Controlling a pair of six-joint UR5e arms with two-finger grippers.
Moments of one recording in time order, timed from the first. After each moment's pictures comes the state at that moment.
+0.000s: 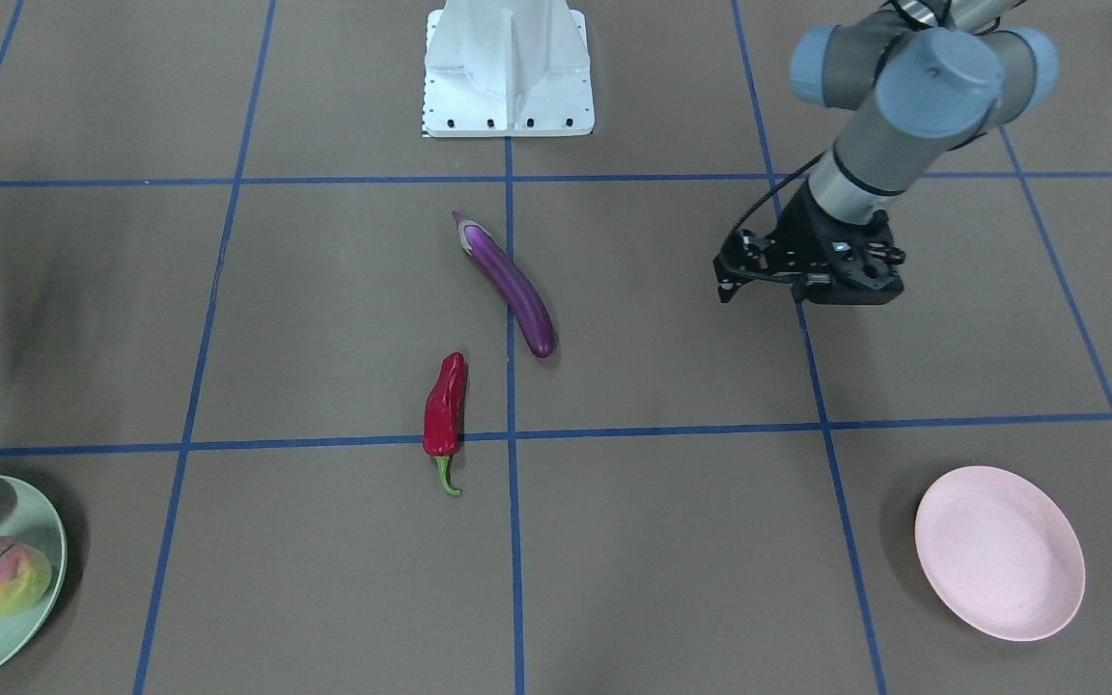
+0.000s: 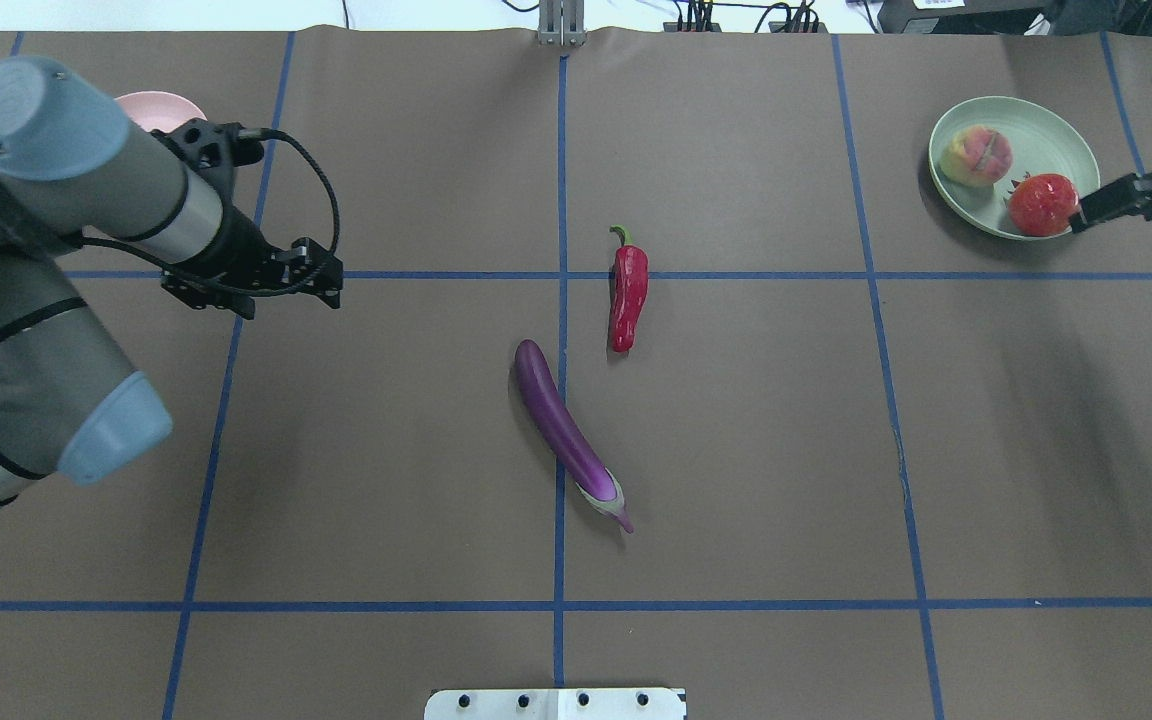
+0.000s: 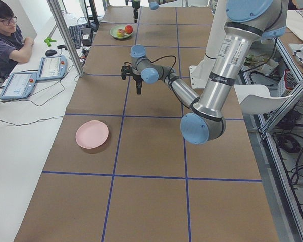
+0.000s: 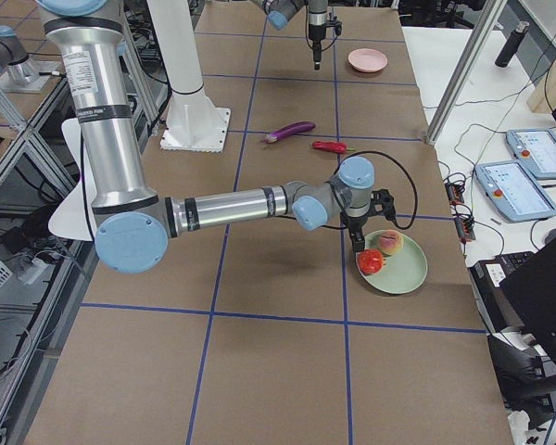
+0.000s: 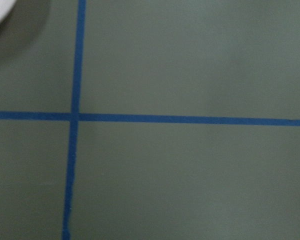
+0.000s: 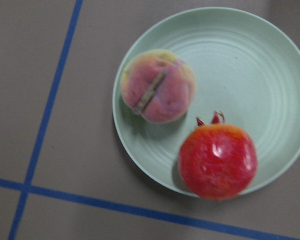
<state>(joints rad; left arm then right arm) -0.77 -2.03 -1.83 -1.63 -2.12 -1.14 1.27 -1.48 1.58 -1.17 2.27 0.33</state>
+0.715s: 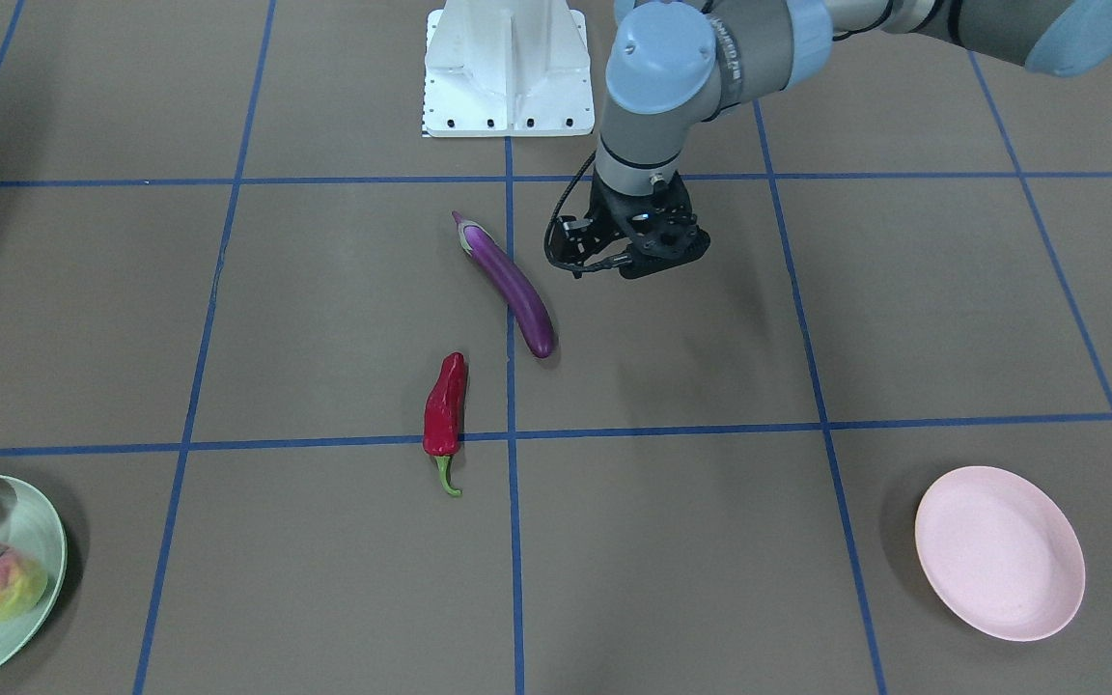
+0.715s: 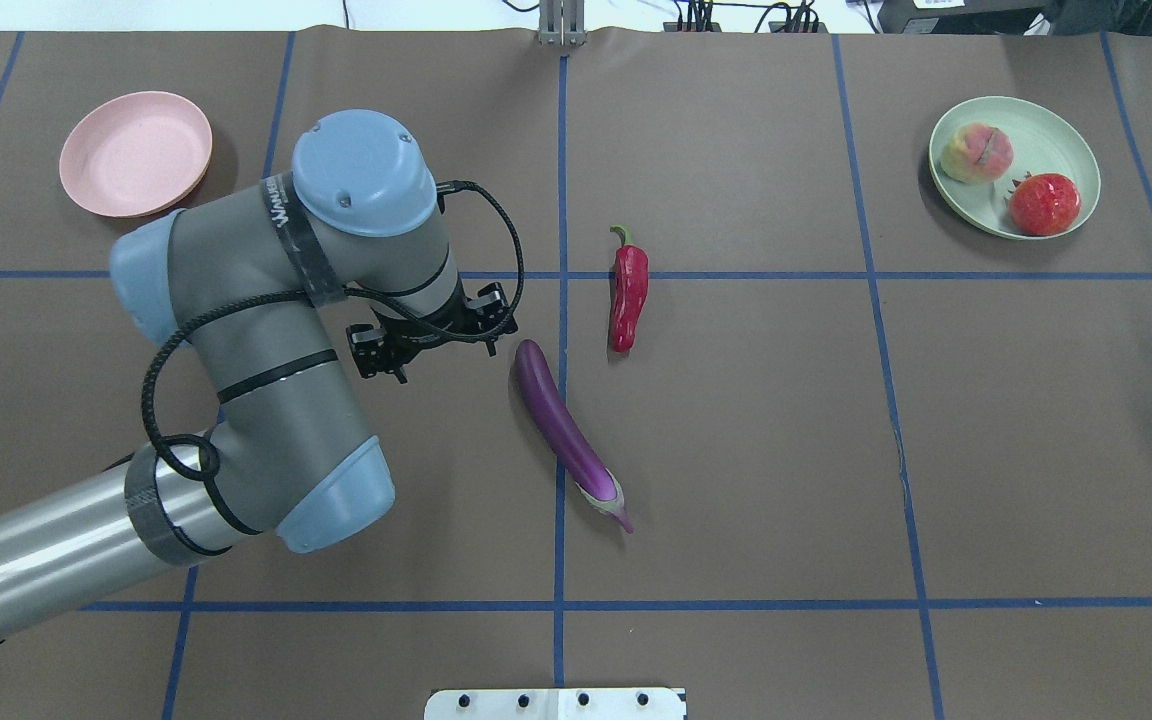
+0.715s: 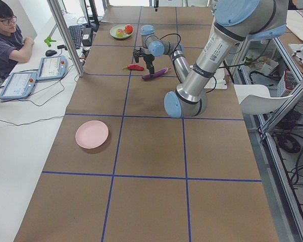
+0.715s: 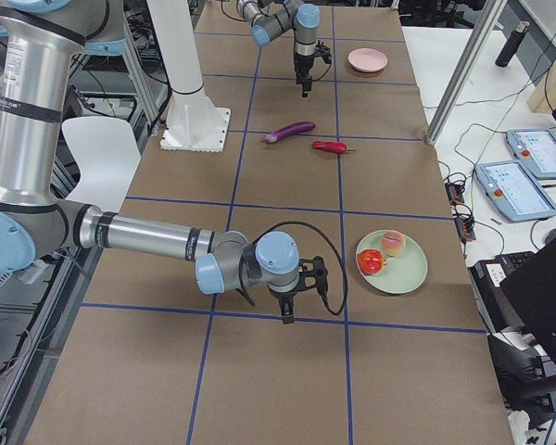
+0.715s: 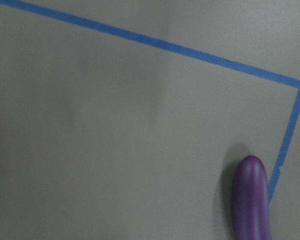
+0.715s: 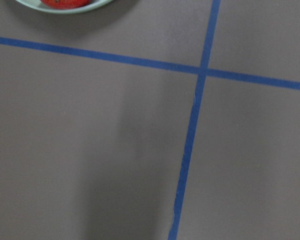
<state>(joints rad) -0.57 -2.32 -1.70 -1.38 -1.96 -1.48 1.49 -1.85 1.69 -1.20 2.44 0.08</state>
